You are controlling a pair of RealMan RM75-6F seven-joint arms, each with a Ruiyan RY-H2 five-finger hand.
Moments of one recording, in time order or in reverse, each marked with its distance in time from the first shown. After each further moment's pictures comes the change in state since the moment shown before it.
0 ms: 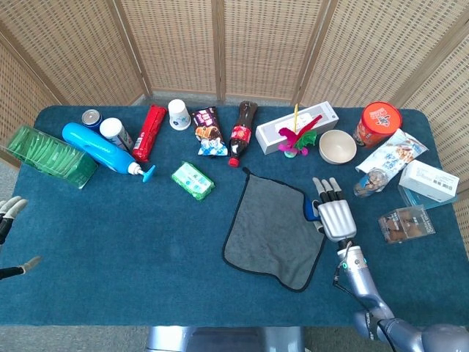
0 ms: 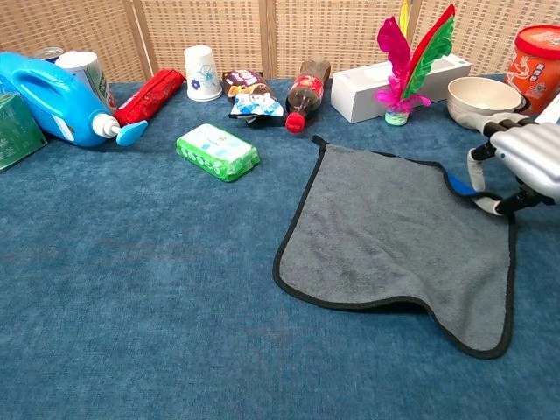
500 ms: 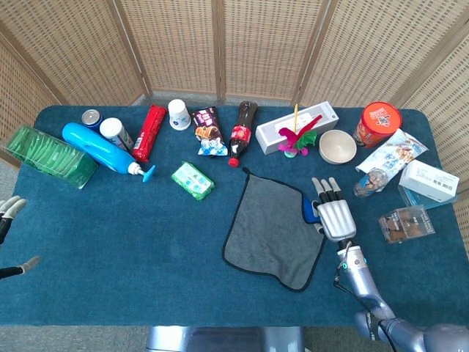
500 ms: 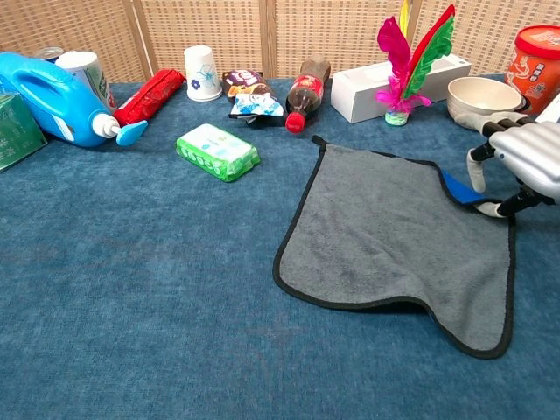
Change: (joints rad) left arm 0.000 0.002 -0.001 -0.001 -0.001 0.001 -0.004; right arm 0.002 0.006 -0.004 -0.003 -0.002 -0.009 -0.024
